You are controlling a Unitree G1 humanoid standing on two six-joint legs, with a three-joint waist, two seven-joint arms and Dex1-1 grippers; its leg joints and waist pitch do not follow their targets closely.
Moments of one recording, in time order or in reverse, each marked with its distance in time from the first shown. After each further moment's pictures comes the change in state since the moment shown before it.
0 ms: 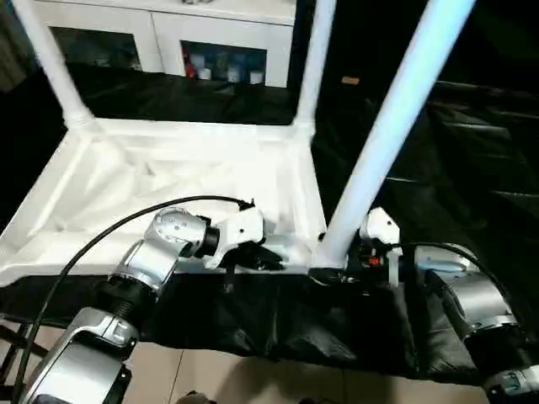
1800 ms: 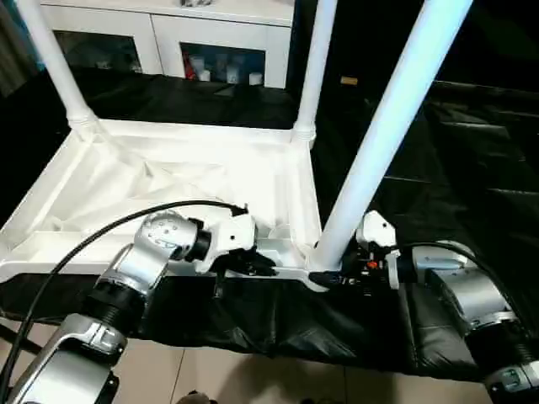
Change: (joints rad) left arm 0.037 0.046 -0.004 -0.048 -0.009 -0.025 -0.013; right arm -0.006 0.005 0.018 -0.017 -0.018 0.025 0.025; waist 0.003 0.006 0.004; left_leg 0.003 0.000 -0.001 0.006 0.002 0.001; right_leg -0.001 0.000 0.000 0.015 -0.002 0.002
